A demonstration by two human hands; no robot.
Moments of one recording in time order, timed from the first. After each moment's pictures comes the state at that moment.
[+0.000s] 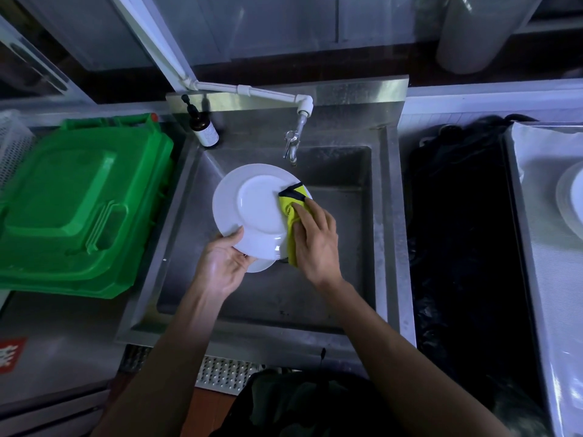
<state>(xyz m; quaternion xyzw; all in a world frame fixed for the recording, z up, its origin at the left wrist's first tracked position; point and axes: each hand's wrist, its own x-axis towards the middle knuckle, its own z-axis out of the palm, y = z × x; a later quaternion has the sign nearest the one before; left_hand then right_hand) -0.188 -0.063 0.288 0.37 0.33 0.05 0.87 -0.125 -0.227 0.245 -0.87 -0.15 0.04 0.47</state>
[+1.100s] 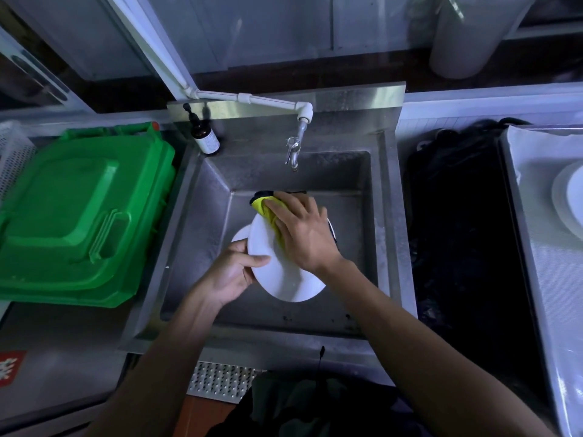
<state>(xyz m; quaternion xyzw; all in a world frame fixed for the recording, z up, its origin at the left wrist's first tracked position) -0.191 -0.047 0.279 0.54 0.25 -0.15 0.79 -0.099 -0.208 0.271 -0.89 -0.34 -0.04 0.31</state>
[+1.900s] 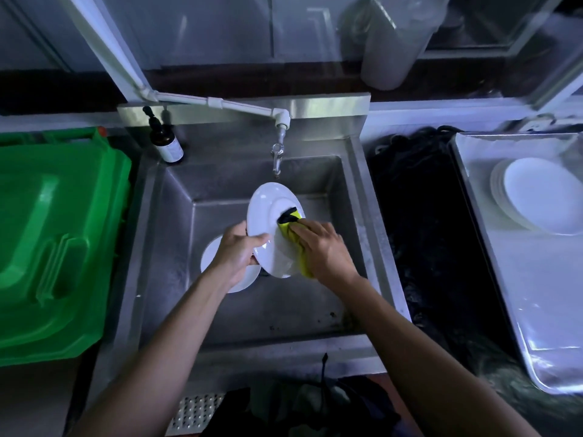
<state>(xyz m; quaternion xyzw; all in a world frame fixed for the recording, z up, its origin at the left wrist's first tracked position) -0.135 -0.014 0.267 0.65 0.22 -0.13 0.71 -0.115 -0.216 0.235 -0.95 -0.22 0.01 0.24</state>
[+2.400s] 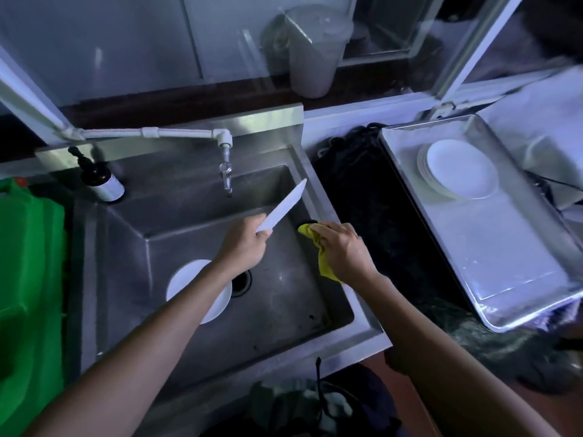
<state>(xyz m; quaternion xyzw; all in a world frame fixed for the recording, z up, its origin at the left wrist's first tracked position) -0.088 -0.068 0.288 0.92 -0.06 -0.09 0.39 -0.135 -0.294 0.276 -0.97 -0.06 -0.01 0.23</state>
